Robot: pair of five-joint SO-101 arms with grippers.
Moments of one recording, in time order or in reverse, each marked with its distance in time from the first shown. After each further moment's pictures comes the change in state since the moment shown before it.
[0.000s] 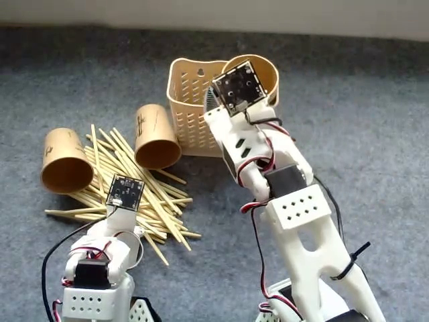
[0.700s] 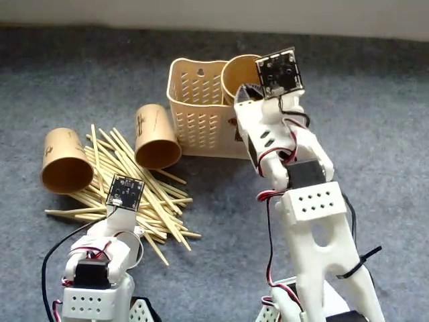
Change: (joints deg) left arm 0.0 0.0 0.0 0.0 0.0; right arm 8.7 0.2 0.0 6.3 -7.5
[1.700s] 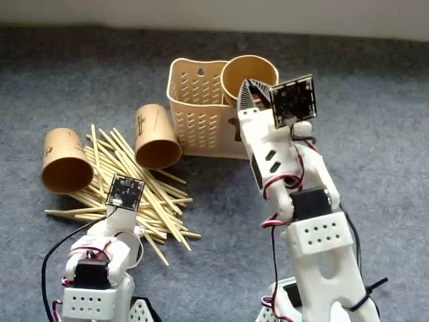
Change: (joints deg) left arm 0.0 0.0 0.0 0.0 0.0; right arm -0.4 -14.2 10.9 -10.8 -0.5
